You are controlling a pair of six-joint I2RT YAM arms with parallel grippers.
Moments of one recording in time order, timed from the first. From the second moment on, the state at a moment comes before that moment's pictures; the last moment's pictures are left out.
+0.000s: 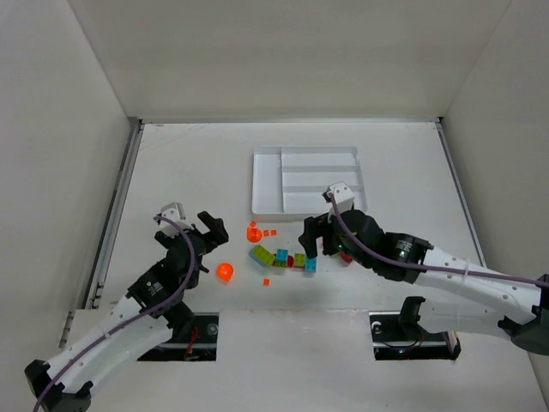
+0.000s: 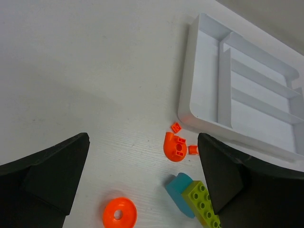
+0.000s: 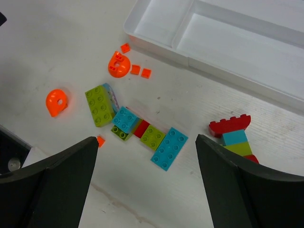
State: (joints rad) left arm -0.76 0.45 0.42 -0.40 -0.76 -0.74; right arm 1.08 1.01 0.89 -0.44 0.41 0.47
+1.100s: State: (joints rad) left arm -0.72 0.53 0.38 -0.18 -0.63 -0.68; right arm 1.17 1.53 0.92 -0.02 0.19 0.22
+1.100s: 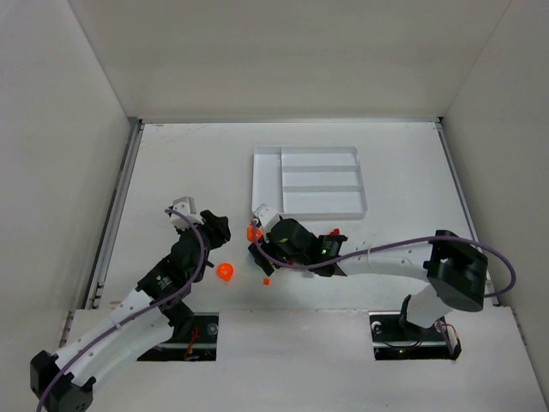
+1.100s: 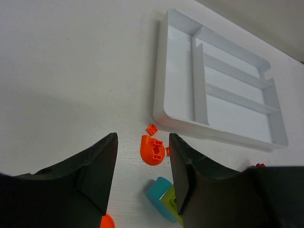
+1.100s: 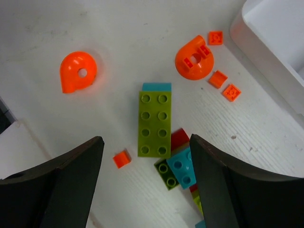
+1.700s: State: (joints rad) left arm -0.59 0.52 0.34 -0.17 -0.46 -0.70; right arm 1.12 1.69 1.01 0.01 0.13 0.19
